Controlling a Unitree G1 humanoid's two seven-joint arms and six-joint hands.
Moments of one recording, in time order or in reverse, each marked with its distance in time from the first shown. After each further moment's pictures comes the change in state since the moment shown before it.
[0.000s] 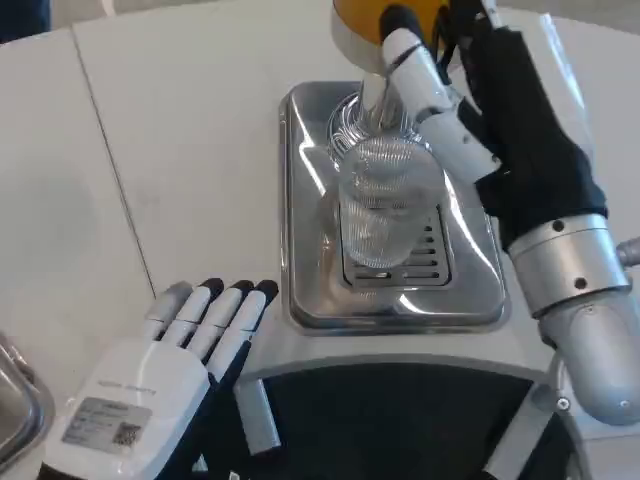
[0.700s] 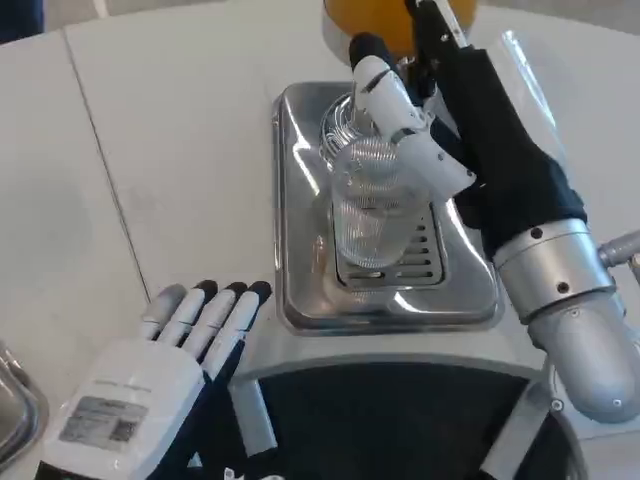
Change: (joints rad) left arm -0.024 0.000 0.002 0.044 -0.011 0.000 0.000; right arm -0.013 -0.057 0.039 0.016 -0.003 0.019 0.054
